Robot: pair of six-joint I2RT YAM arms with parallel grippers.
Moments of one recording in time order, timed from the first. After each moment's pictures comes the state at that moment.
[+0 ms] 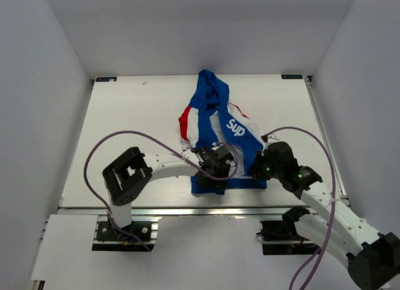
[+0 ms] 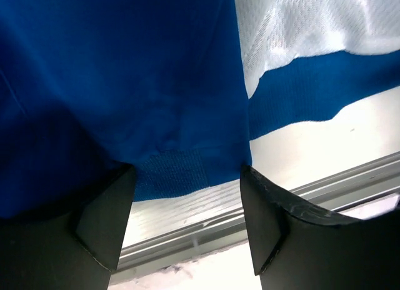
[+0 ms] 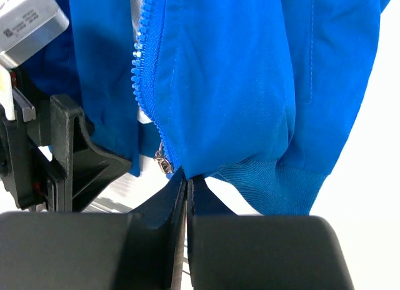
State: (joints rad) left arm -1.07 1.83 1.20 -0.59 -0.07 -0.77; right arm 0.53 0.80 0.54 -0.51 -0.09 0.45
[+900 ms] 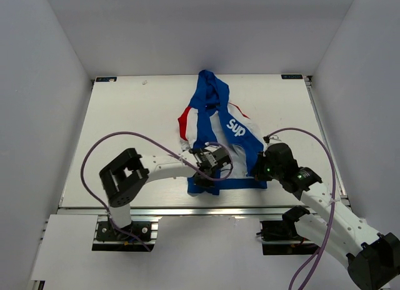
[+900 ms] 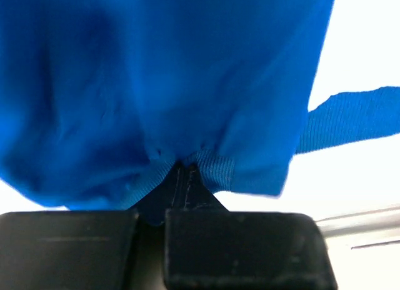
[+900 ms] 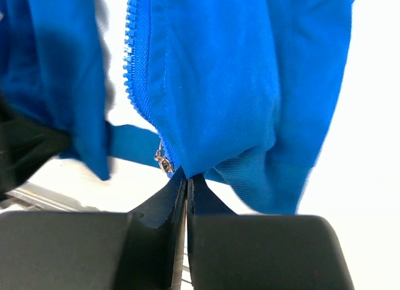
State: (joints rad) left arm -1.08 1.82 1.20 -0.69 -0.22 -0.82; right arm 0.53 0.79 0.53 -0.51 -0.03 0.46
